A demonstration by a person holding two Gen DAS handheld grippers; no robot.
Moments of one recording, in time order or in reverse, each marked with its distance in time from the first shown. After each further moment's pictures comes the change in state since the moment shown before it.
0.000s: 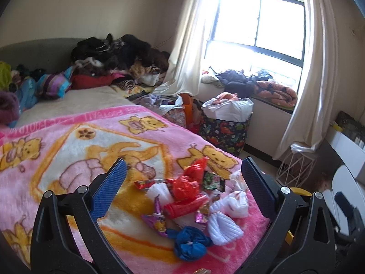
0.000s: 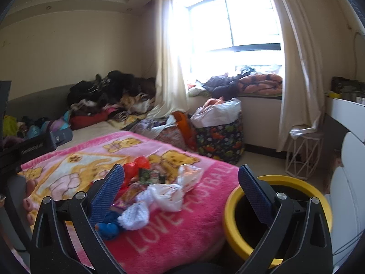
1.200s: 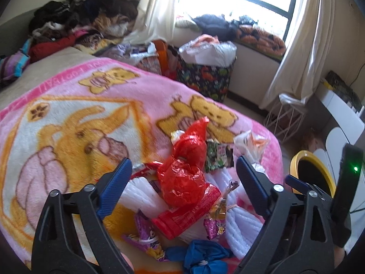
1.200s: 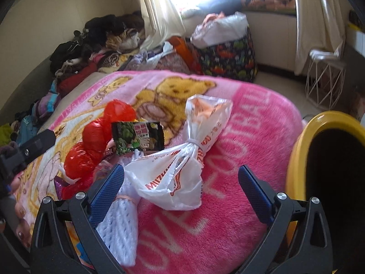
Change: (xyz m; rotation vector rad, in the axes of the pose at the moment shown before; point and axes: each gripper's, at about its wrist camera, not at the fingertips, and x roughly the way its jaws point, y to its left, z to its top) left arm 0.146 0.002 -0.016 0.112 0.382 -0.177; right arm 0.188 -0.016 -0.046 0.217 0.508 0.054
